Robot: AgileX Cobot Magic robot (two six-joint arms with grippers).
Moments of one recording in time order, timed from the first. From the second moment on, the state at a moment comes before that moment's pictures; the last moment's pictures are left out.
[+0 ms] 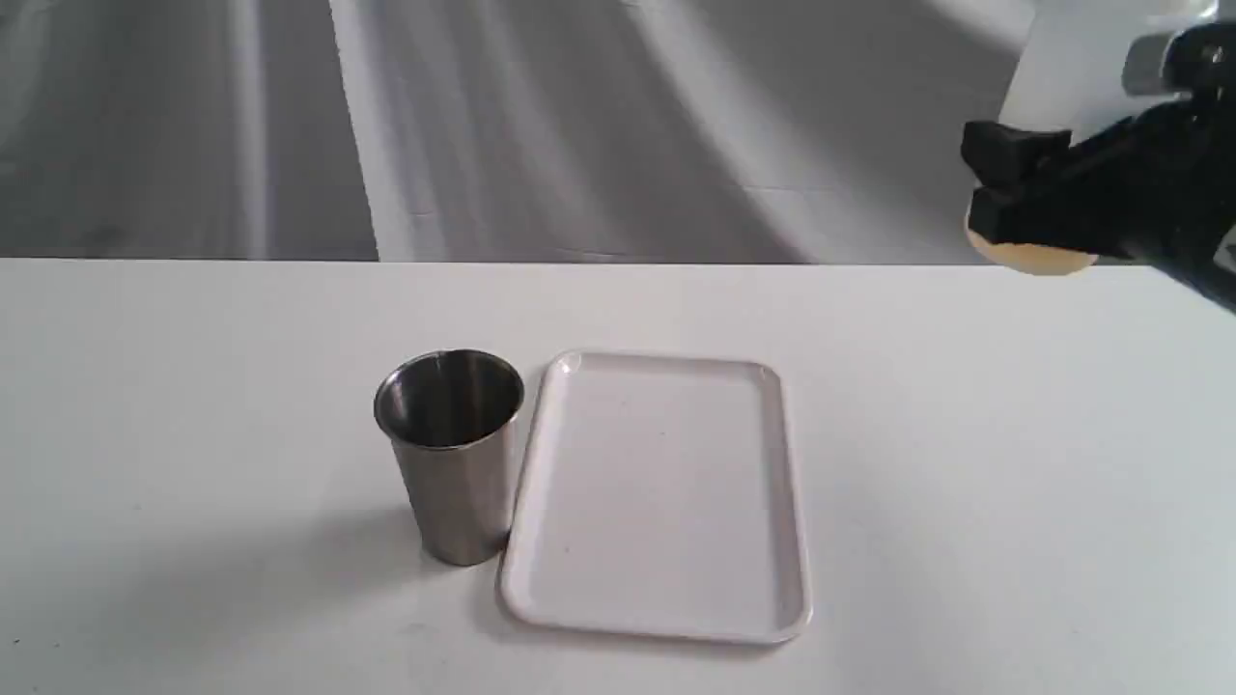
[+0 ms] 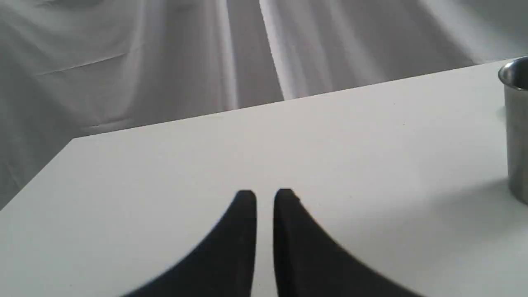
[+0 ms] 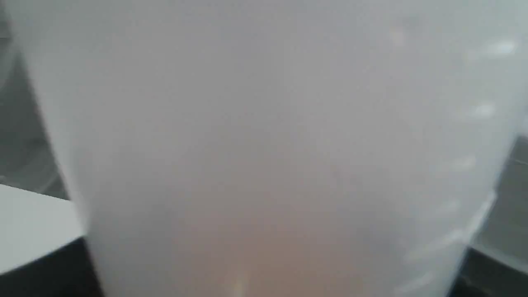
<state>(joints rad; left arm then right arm) 0.06 0.00 0.00 0.18 0.25 0.04 -0.07 1.47 -0.82 -0.33 -0.47 0.20</state>
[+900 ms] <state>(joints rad) 0.06 0.00 0.00 0.18 0.25 0.04 0.14 1.35 -1.14 -0.42 0.13 0.10</state>
